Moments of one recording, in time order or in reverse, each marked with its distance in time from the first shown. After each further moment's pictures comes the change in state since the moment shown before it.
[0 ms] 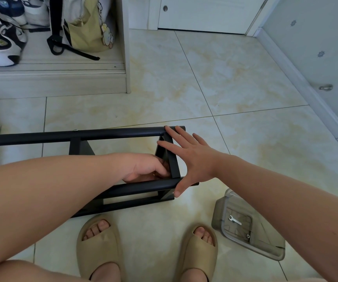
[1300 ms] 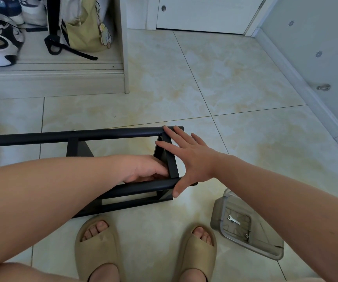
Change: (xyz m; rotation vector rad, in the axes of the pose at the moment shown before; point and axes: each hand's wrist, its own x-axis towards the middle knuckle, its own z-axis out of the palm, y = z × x) left_hand -0.001 0.002 0.005 0.130 0.062 0.017; right_hand -0.001 -0.001 0.000 0.002 -0.005 0.001
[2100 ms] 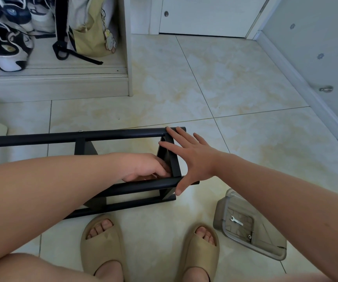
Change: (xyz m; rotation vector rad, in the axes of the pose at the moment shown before) left_hand -0.015 0.001 -0.004 0.137 0.030 0.009; right_hand 0.000 0.001 0.000 -0.043 0.002 -0.001
